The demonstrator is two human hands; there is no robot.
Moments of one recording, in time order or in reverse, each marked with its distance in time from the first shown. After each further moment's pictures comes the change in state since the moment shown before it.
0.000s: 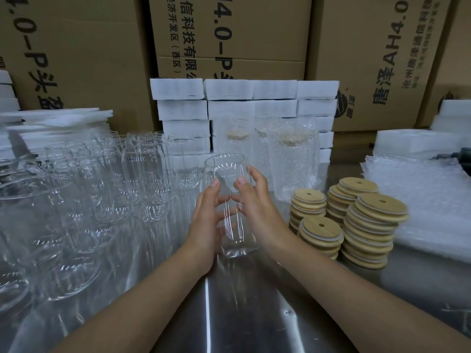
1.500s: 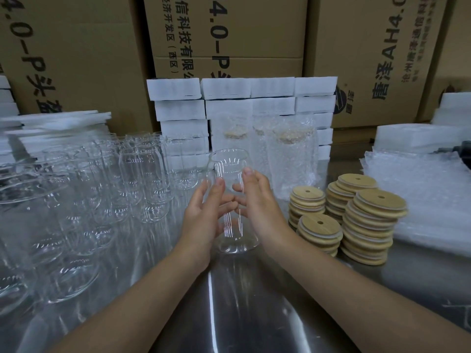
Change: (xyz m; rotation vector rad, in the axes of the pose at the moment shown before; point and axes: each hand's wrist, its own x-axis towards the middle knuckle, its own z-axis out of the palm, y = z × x) left_hand 0.002 0.000 -0.002 0.096 0.021 0.116; right_hand 0.001 -0.009 0.003 -0.014 0.147 0.126
